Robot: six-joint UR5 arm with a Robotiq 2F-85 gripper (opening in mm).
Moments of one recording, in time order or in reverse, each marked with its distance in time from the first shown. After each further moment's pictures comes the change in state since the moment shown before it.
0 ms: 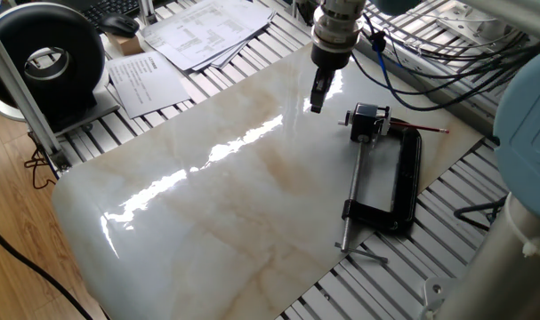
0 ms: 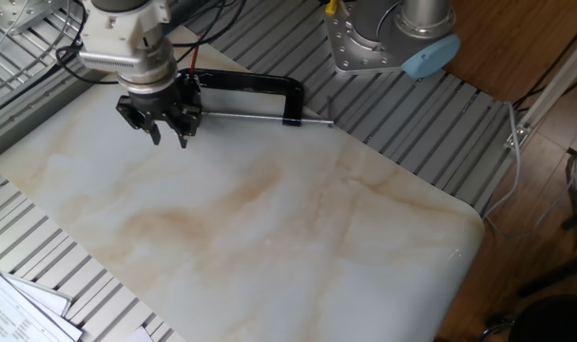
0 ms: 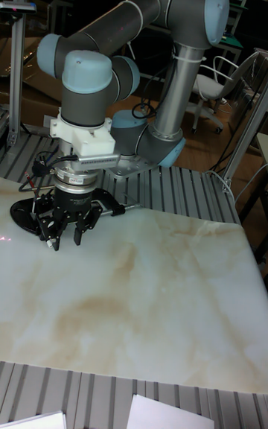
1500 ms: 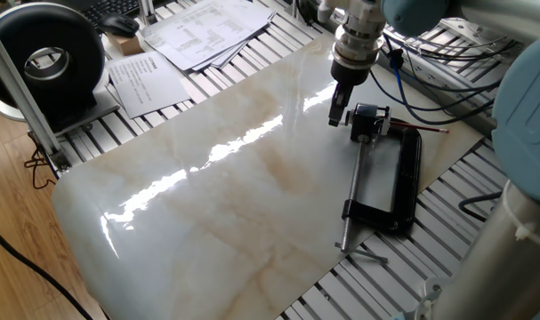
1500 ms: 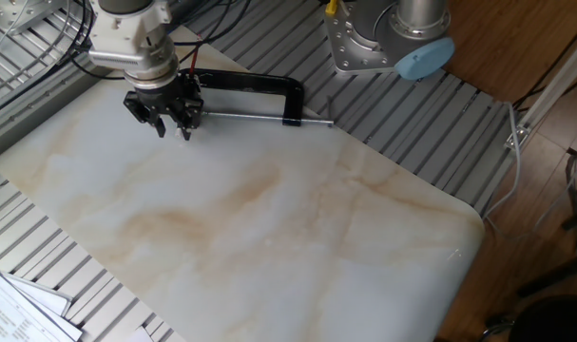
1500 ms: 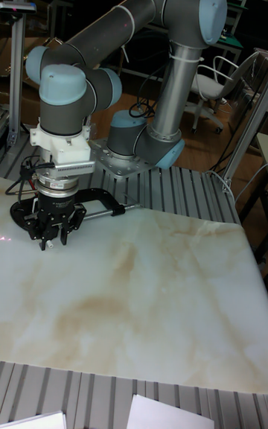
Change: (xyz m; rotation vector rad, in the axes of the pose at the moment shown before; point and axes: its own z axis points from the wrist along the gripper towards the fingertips) arm 0.039 -0.008 0.035 -0.029 0.006 0.002
